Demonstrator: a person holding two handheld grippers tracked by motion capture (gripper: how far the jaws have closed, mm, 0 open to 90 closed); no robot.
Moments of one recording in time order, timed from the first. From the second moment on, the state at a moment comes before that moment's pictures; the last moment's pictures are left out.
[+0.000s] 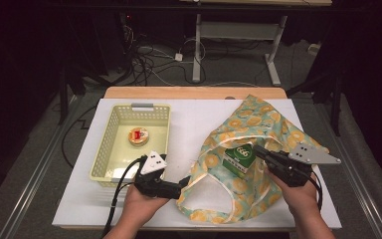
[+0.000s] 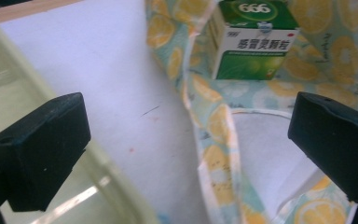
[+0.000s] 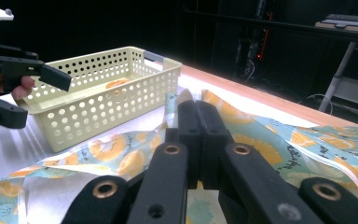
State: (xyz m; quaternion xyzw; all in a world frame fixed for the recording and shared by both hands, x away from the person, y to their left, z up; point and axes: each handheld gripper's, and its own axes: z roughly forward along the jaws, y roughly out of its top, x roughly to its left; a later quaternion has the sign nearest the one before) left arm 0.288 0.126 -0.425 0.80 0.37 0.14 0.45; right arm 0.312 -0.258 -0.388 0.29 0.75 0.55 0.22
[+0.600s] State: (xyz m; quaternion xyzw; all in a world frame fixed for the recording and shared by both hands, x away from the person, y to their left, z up) left arm 0.298 0.178 -0.430 0.78 0.43 0.16 0.42; right arm 0.311 -0.260 -0.388 0.30 0.75 0.55 0.22
